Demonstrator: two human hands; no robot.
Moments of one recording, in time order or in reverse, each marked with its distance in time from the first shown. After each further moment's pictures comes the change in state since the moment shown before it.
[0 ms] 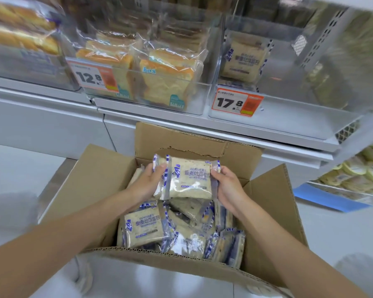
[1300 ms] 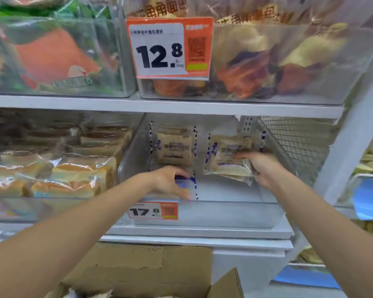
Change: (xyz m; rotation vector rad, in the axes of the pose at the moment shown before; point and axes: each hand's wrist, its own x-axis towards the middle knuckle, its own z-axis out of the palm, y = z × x) left_hand 0.155 0.294 0.109 0.879 -0.322 0.408; right_hand 0.088 -0.308 -0.152 -0.096 0.274 -0.373
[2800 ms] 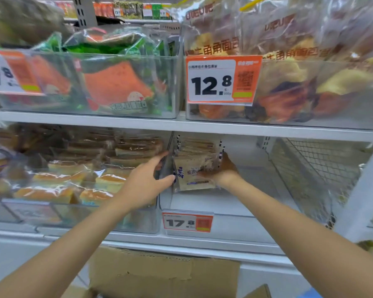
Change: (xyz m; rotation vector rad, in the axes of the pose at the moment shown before) left_hand -0.104 -0.044 -0.042 -0.127 0.659 -0.020; right_hand -0.001 0.015 0.133 -0.662 -0.139 -0.150
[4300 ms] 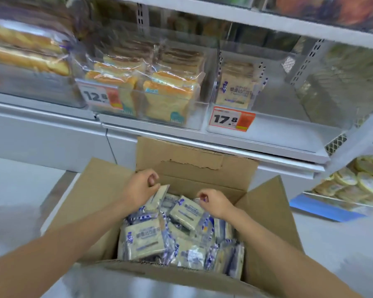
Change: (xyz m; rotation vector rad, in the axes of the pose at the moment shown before) left_hand -0.230 -0.177 0.067 -0.090 -0.135 -0.290; right_hand -0.224 0.158 0.173 -0.500 -0.518 -0.054
